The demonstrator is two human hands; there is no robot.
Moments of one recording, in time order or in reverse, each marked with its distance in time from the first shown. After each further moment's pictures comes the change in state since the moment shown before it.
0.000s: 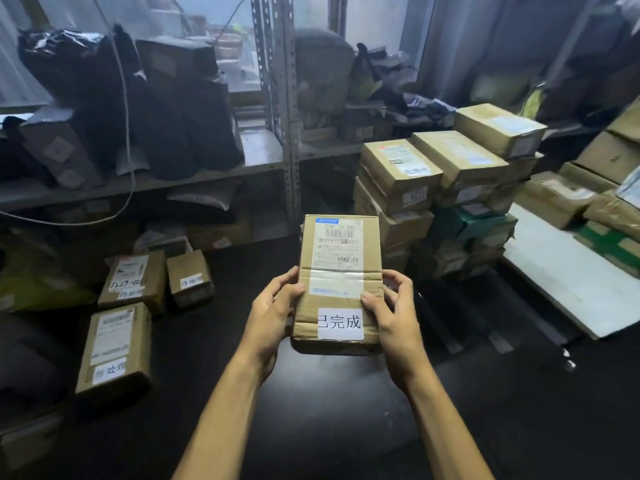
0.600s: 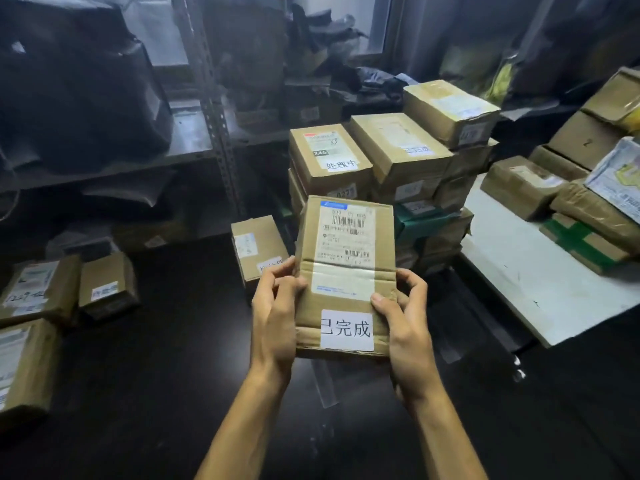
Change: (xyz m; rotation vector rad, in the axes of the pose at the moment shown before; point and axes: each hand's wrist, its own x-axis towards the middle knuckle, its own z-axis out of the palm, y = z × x) left_hand 0.036 0.000 0.187 -0.025 0.167 0.134; right_hand 0.063 -0.028 -0.147 0.019 0.039 -0.016
